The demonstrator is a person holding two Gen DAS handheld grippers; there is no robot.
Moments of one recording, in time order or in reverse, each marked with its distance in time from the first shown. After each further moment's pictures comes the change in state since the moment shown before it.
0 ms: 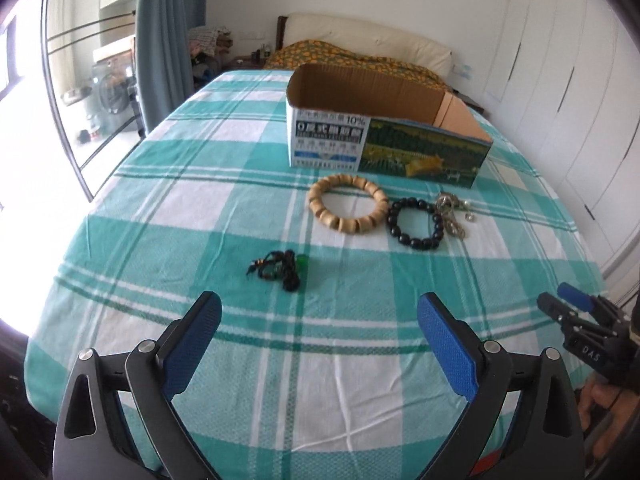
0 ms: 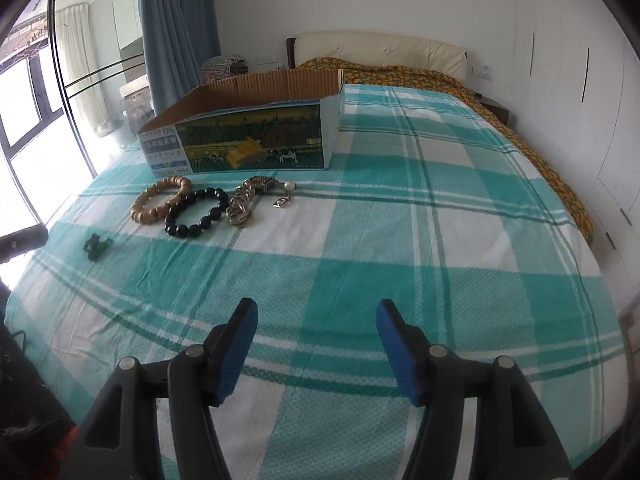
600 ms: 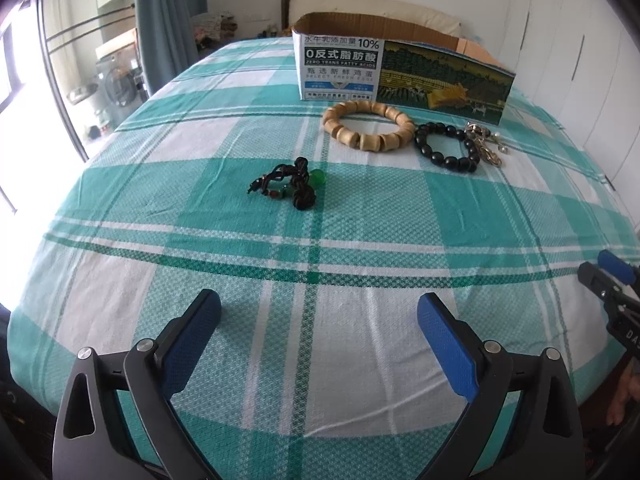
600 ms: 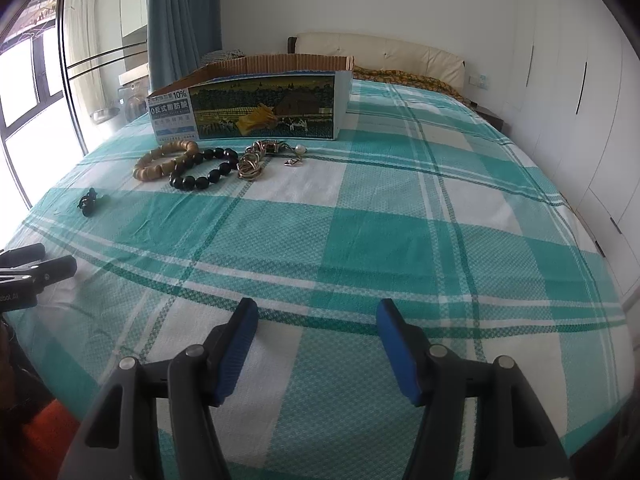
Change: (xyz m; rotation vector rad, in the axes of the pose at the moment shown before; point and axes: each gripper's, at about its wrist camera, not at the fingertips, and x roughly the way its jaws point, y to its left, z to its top) left arm 0.034 -0.003 -0.046 0.063 0.054 0.085; right arm 0.003 0.017 -0.034 -0.048 -0.020 -0.049
